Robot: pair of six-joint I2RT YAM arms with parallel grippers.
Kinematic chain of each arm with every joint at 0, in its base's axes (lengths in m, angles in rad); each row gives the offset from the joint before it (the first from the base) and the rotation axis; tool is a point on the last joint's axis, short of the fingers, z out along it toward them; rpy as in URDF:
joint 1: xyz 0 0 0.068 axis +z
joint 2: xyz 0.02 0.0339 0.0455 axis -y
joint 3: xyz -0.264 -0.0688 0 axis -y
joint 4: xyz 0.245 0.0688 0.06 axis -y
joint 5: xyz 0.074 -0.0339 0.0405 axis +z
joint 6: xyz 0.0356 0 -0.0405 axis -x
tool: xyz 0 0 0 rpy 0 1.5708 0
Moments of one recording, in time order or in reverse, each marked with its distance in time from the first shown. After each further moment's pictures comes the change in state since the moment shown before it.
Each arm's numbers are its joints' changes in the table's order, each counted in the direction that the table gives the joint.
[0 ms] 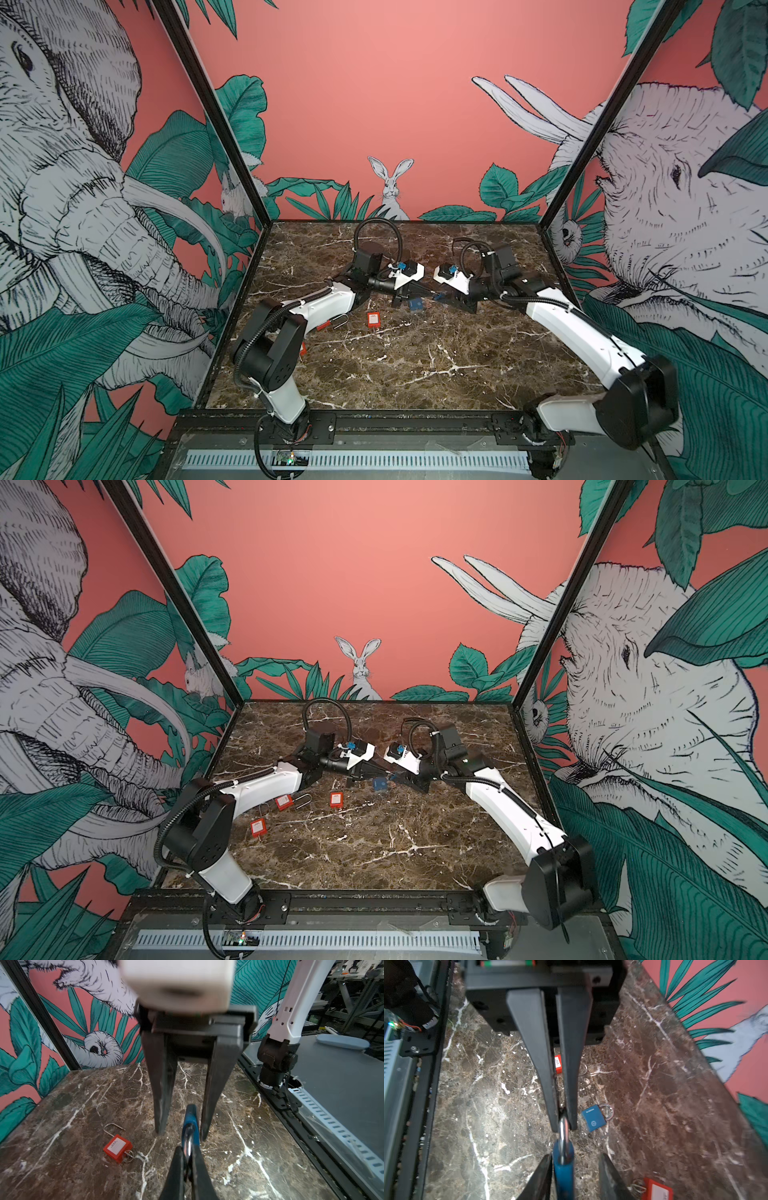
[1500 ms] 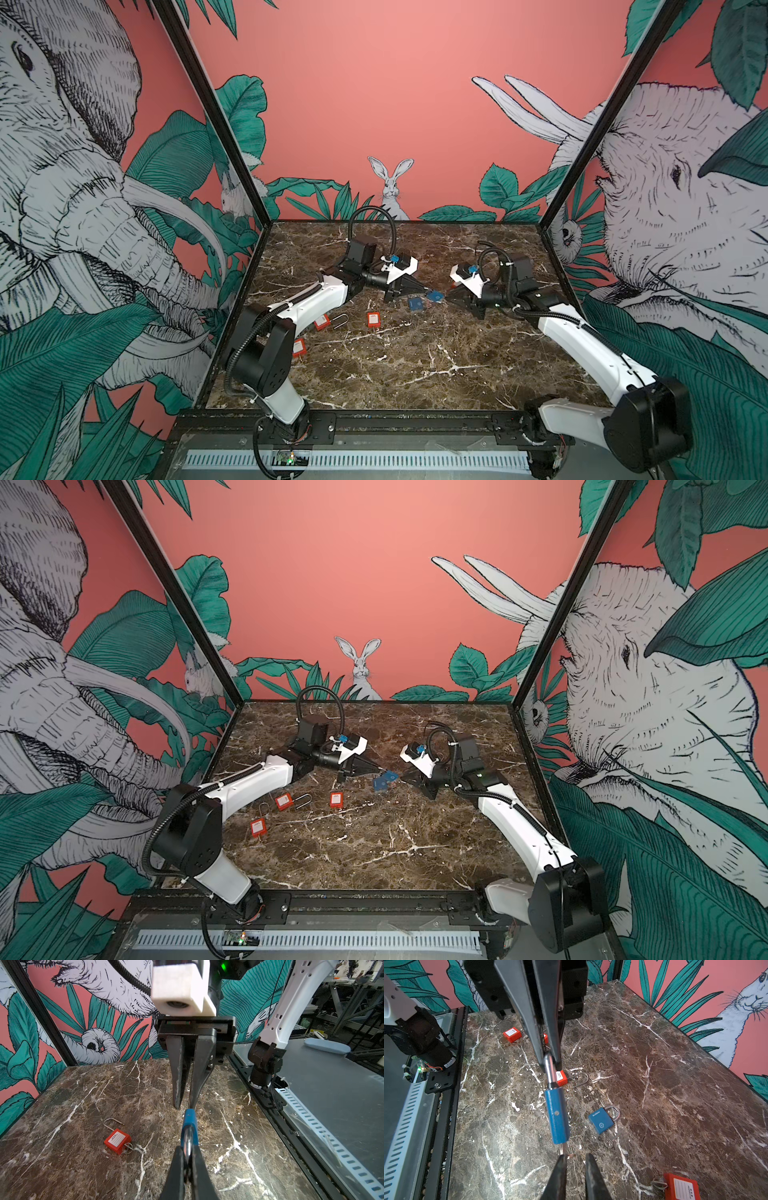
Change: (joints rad) left arm 0.039 0.047 0.078 -0.208 -0.047 -0.074; right arm -0.096 0.054 -0.140 0.132 0.167 -0.141
